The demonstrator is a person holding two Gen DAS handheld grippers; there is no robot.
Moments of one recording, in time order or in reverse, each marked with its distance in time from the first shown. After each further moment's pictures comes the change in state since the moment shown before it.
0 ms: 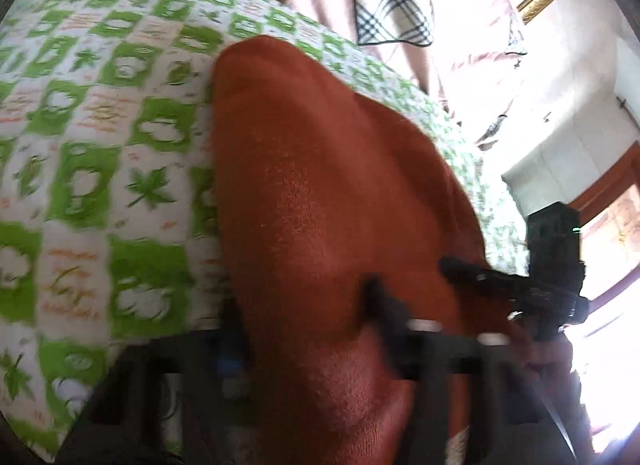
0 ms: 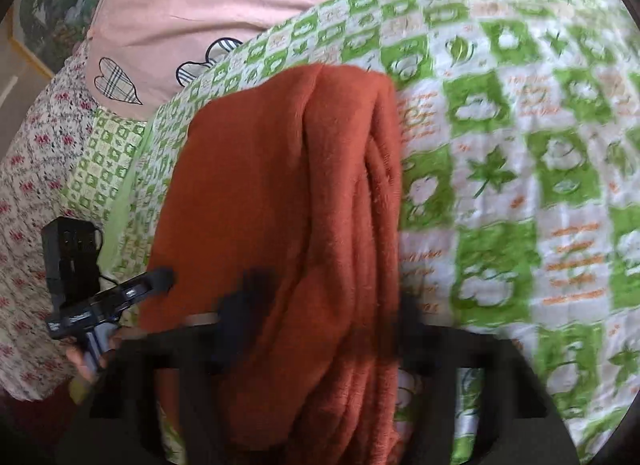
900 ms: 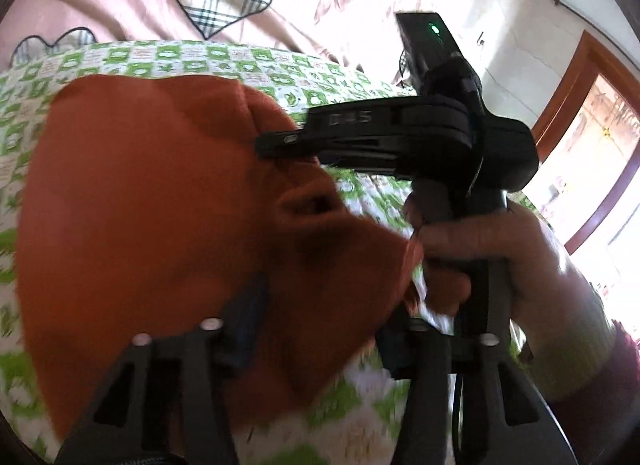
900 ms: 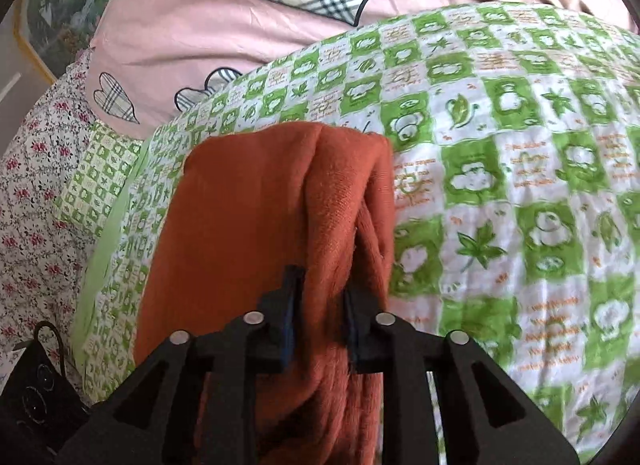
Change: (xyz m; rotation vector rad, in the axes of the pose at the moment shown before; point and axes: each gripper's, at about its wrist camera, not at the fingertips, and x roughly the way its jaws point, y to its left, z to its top) left arm 0.012 -0.144 -0.085 0.331 -0.021 0.011; right arm -0.022 0.010 0.019 -0.093 -0.141 -0.107
